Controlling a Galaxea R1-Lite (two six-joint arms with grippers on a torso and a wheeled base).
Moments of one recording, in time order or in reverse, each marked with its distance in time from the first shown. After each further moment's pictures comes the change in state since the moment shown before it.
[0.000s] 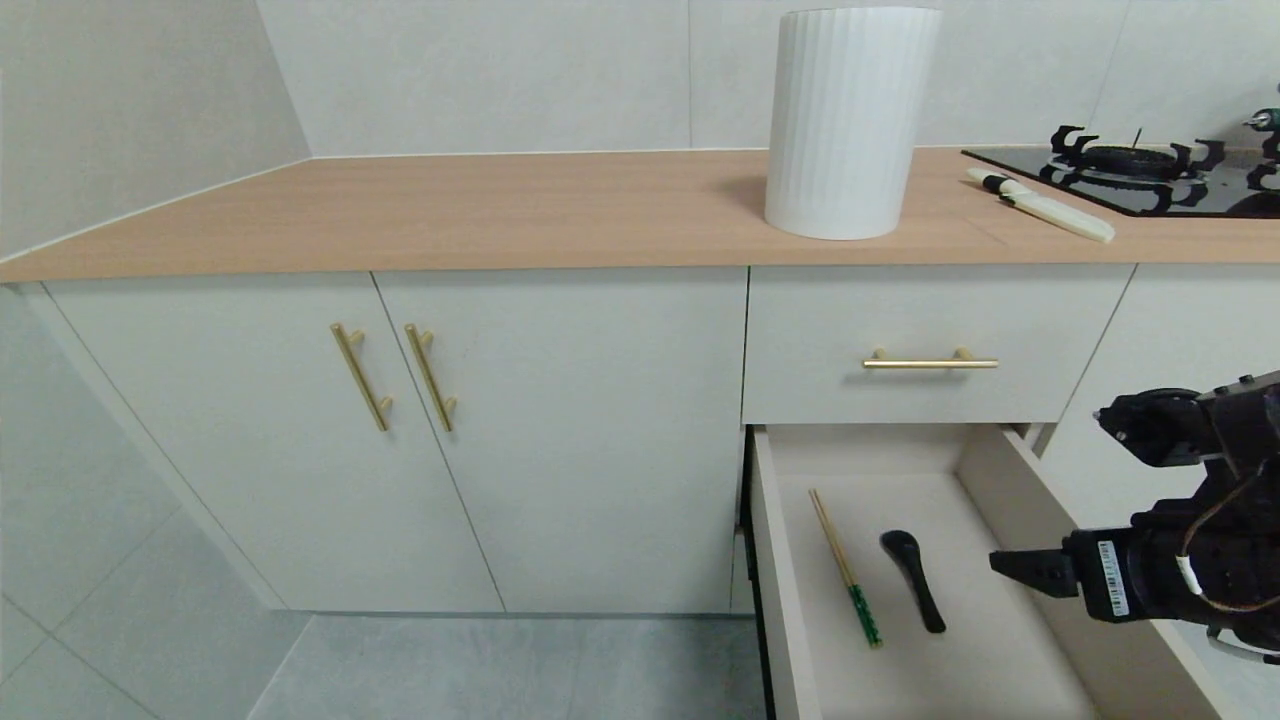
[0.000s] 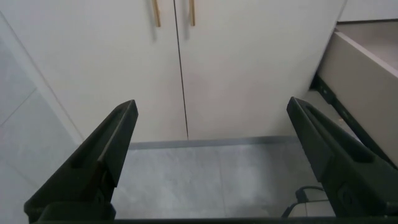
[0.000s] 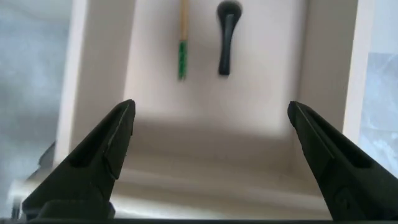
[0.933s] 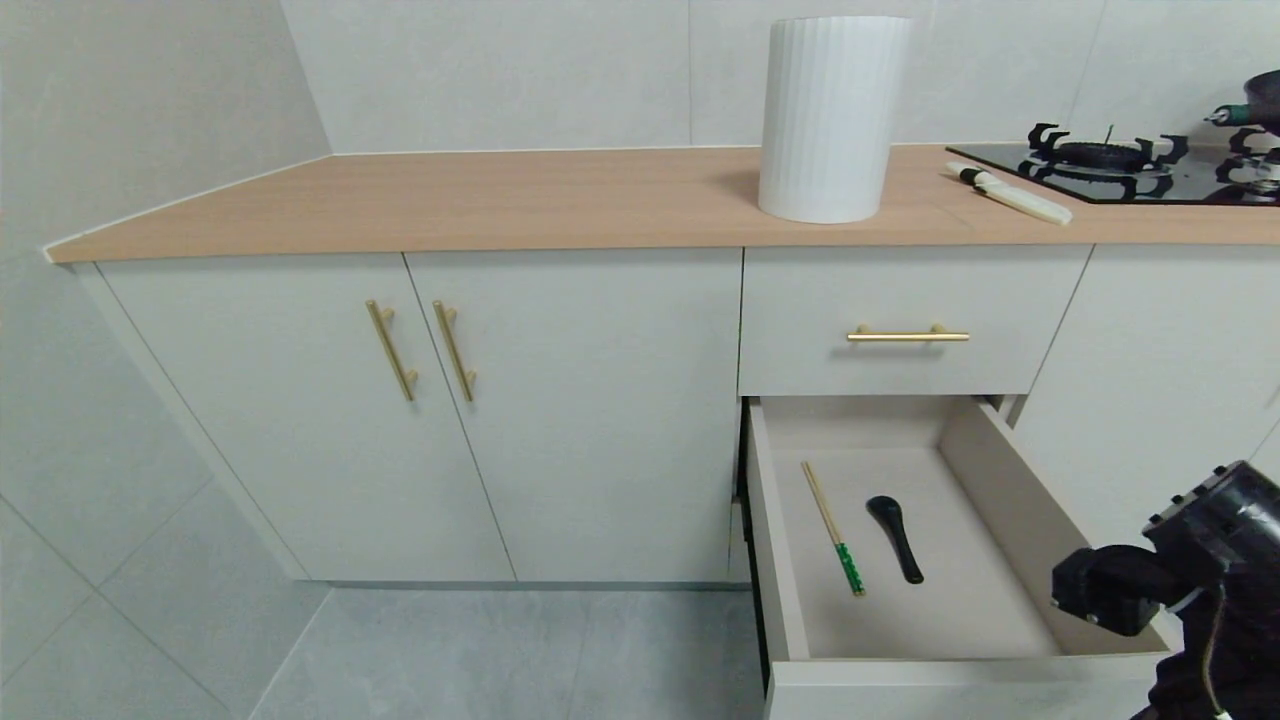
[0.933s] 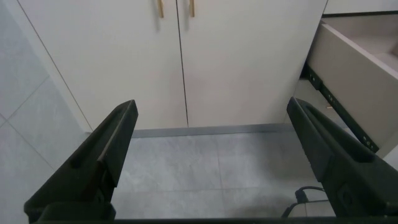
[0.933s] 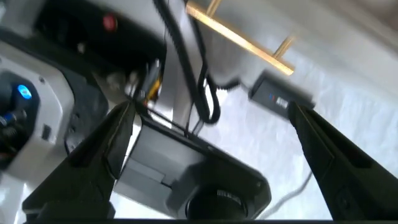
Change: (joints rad) left arm 0.000 0.000 0.000 0.000 0.000 -0.002; right arm 0.109 0.050 -0.007 0.456 0.229 -0.233
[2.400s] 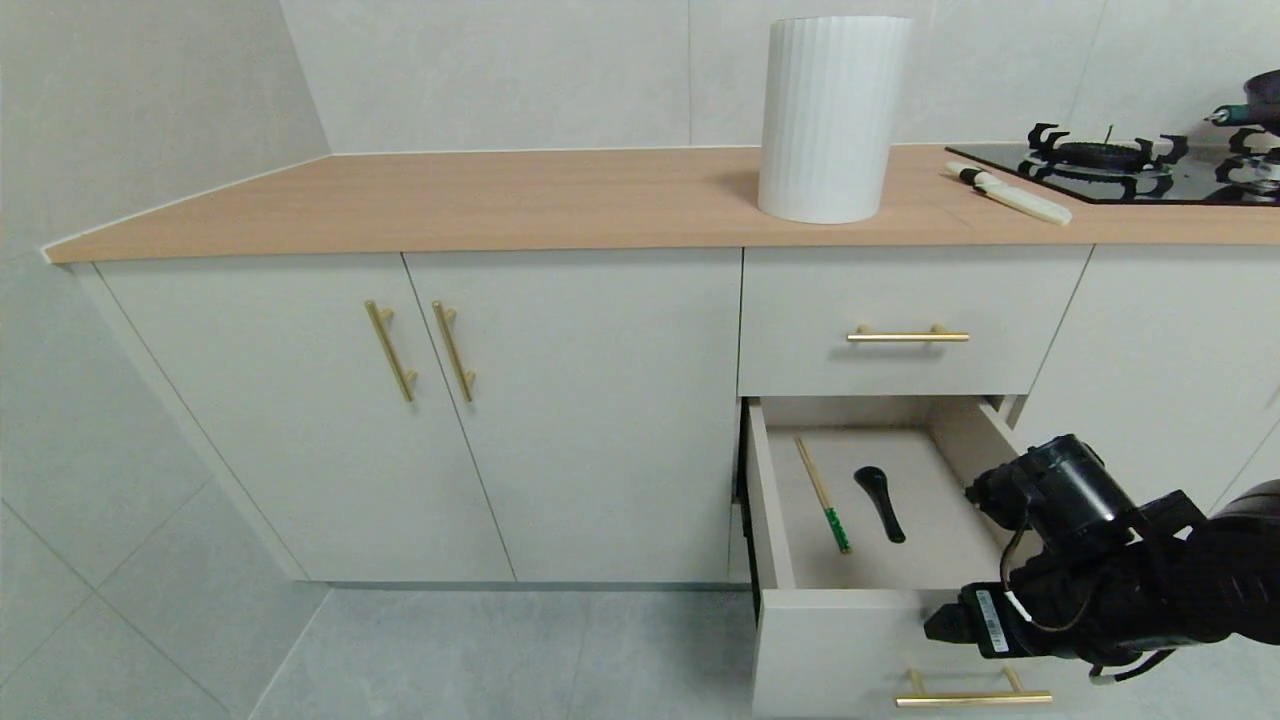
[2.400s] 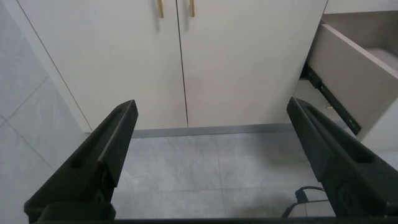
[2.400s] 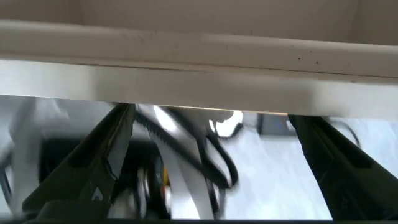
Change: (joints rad) left arm 0.000 0.000 0.000 0.000 0.000 0.000; right arm -0.102 0.346 0.010 -0.562 -0.207 0.324
